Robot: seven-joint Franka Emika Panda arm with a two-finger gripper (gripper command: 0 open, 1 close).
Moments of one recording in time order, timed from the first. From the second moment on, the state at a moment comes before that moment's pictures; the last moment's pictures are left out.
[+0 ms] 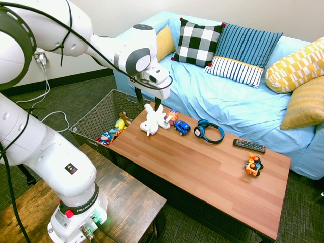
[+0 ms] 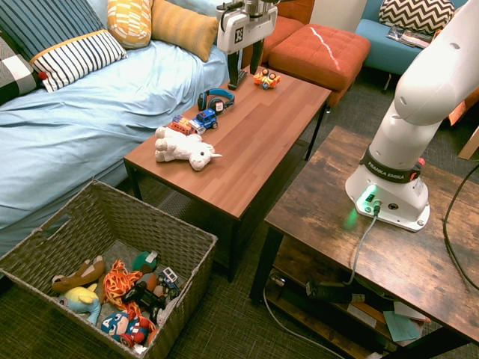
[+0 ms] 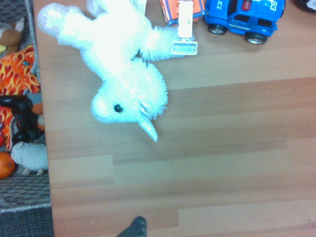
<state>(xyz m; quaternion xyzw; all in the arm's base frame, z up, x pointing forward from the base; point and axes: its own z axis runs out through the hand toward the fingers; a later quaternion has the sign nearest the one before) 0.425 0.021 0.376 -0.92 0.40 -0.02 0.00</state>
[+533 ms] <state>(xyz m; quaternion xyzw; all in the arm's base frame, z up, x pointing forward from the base) 0.480 0.055 0.345 -0.95 0.31 -0.08 0.00</state>
